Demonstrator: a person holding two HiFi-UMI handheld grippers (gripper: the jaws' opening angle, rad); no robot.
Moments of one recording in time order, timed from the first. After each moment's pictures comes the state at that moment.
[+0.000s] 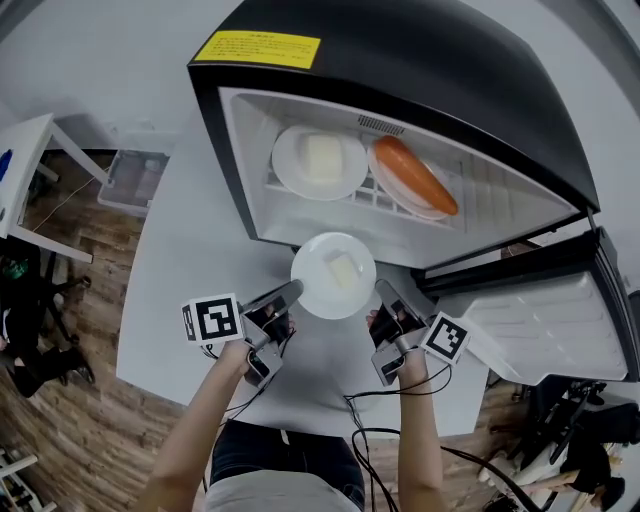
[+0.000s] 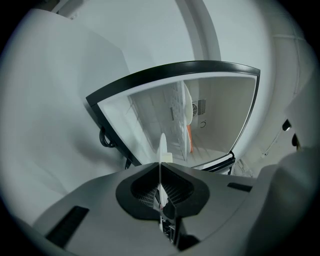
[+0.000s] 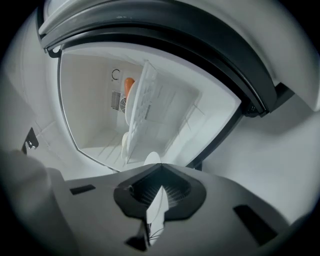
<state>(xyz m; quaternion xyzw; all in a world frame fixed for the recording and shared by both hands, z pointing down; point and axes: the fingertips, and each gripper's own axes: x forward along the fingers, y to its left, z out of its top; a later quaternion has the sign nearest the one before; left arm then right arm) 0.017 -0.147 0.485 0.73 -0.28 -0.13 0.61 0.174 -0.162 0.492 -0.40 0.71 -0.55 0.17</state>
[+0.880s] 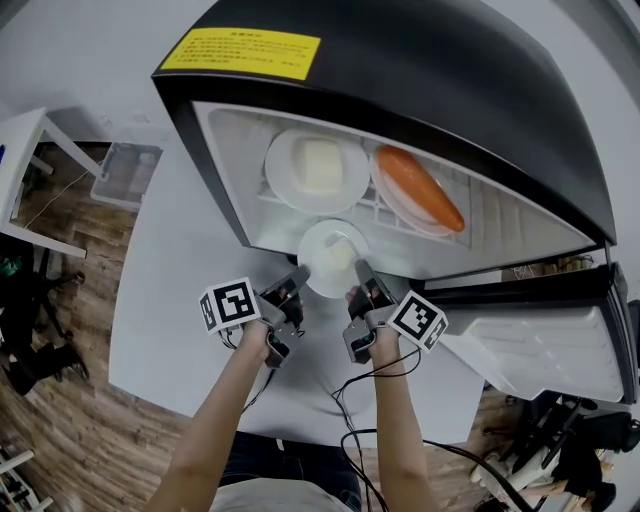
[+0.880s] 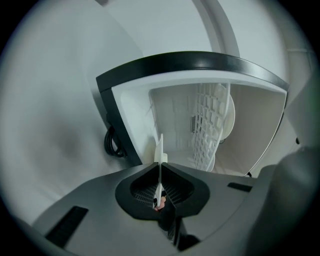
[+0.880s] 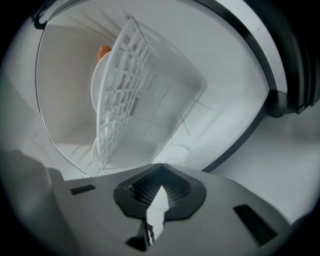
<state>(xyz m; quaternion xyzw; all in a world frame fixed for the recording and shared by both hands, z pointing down) 0.035 -0.205 0.538 0.67 -0.32 -0.17 0.65 0.147 -0.225 0.530 -0.45 0.69 -0.55 0.15</state>
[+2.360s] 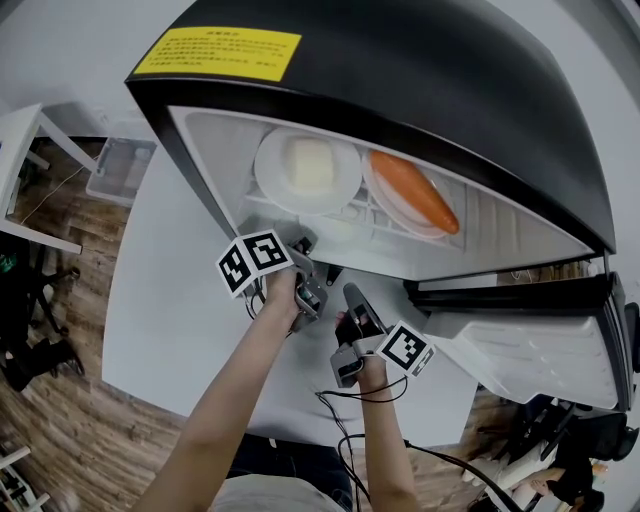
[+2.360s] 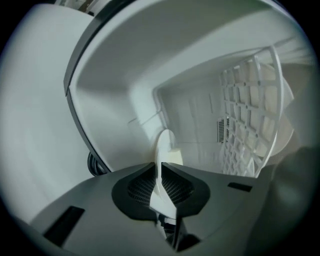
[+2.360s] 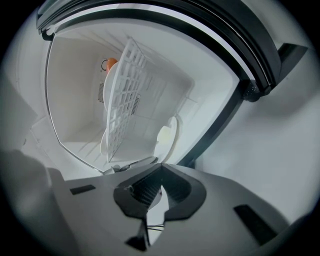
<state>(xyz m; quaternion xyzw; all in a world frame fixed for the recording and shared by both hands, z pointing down) 0.052 -0.275 0.557 0.59 -0.45 -0.12 0.66 0.146 -0.182 0.535 -0.44 0.68 -0.56 0.17</state>
